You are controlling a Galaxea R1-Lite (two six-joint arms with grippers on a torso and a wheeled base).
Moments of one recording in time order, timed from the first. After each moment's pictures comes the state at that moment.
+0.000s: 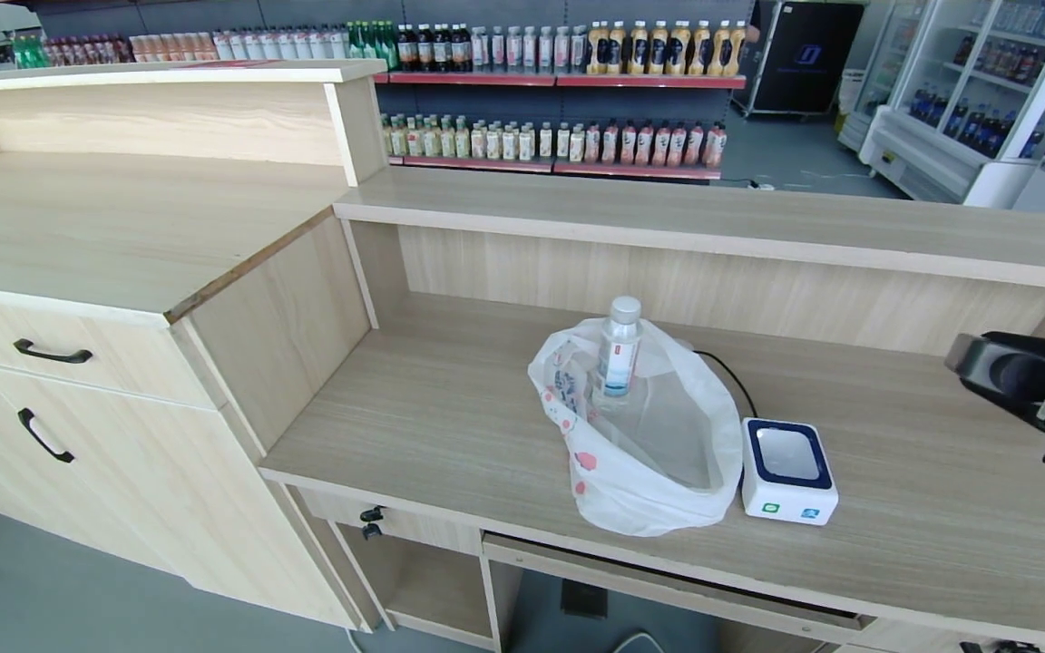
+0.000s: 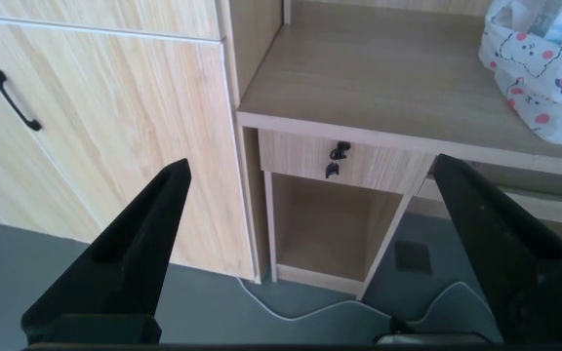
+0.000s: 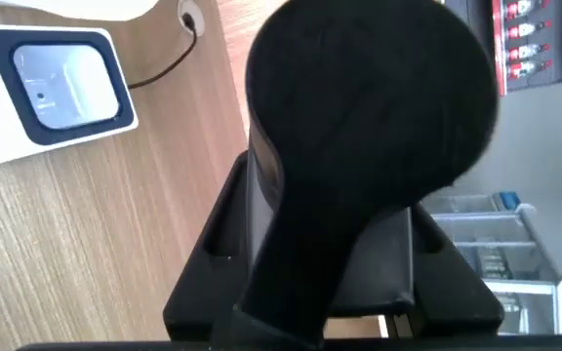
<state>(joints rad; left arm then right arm) 0.00 0.00 0.00 0.00 0.00 0.00 -0.35 1.42 -0.53 -0.71 0.69 -1.47</state>
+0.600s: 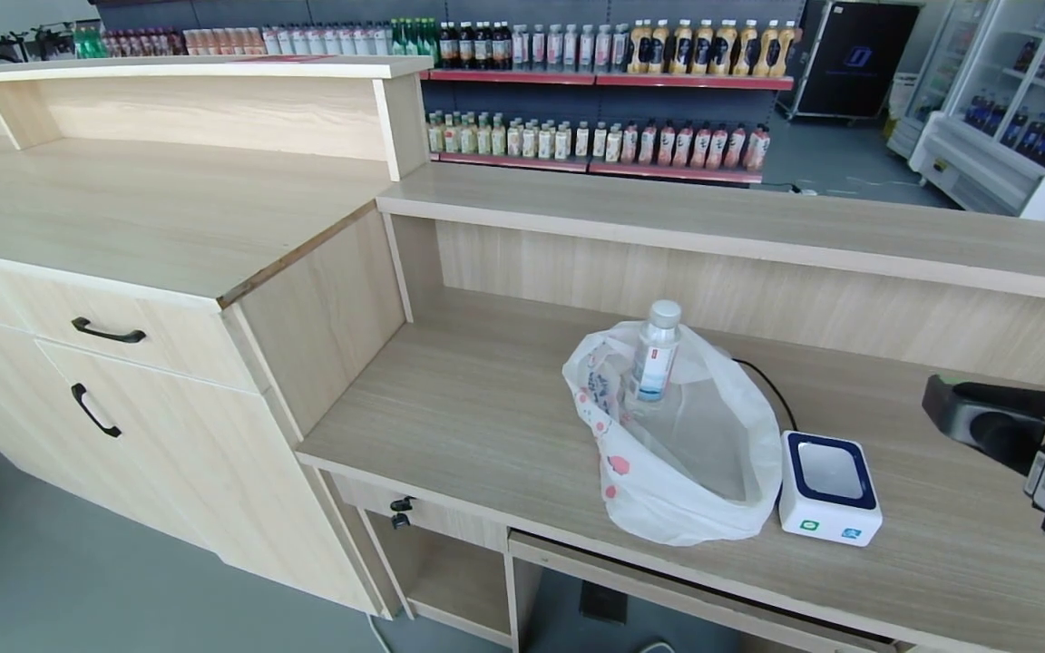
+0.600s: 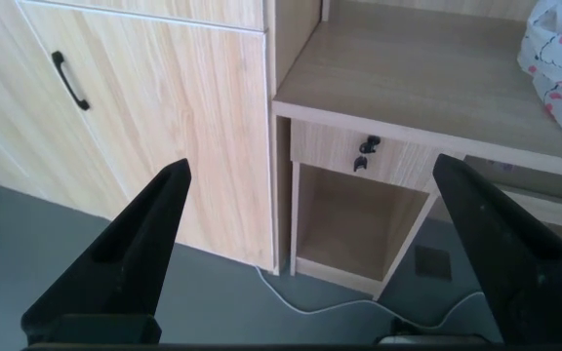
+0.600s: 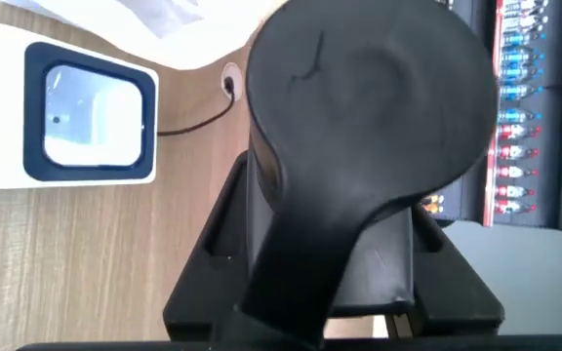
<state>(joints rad) 0.00 0.00 0.00 0.00 0.00 0.00 -0.47 1.57 -0.49 -0.73 0.90 -1.76</state>
